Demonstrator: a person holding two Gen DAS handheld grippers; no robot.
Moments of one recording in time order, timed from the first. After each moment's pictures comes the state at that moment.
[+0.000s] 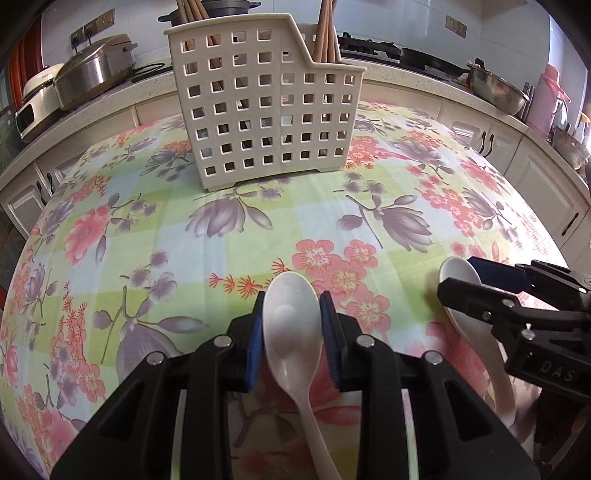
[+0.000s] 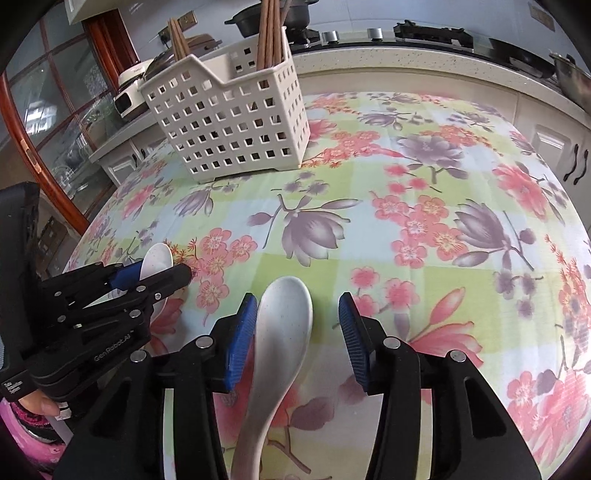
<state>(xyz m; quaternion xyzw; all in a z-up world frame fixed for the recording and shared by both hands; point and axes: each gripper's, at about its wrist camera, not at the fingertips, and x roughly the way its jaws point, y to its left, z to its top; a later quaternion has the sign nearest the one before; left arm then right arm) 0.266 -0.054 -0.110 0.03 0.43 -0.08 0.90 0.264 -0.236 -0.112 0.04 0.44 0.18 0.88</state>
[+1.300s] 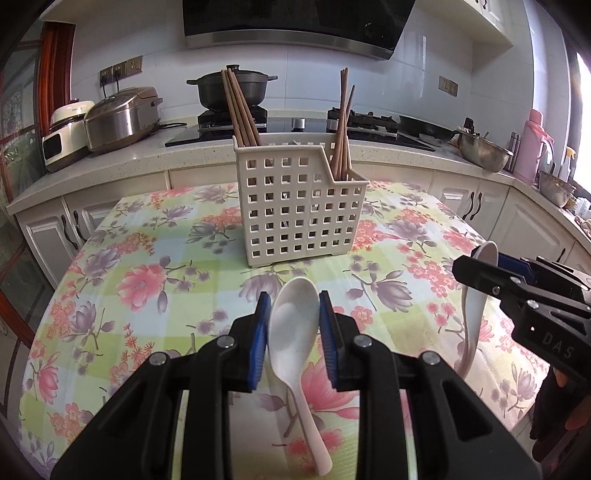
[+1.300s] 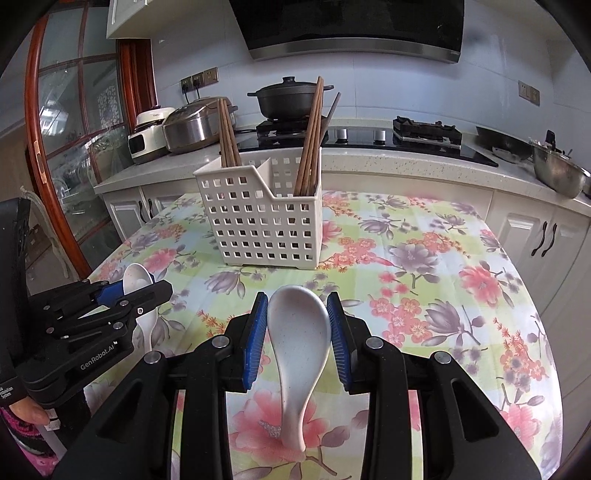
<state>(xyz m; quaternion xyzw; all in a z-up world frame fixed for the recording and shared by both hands) 0.219 -0.019 -0.039 0.01 0.31 -0.08 0.95 0.217 -0.217 -0.030 0.01 0.29 0.15 0.95</state>
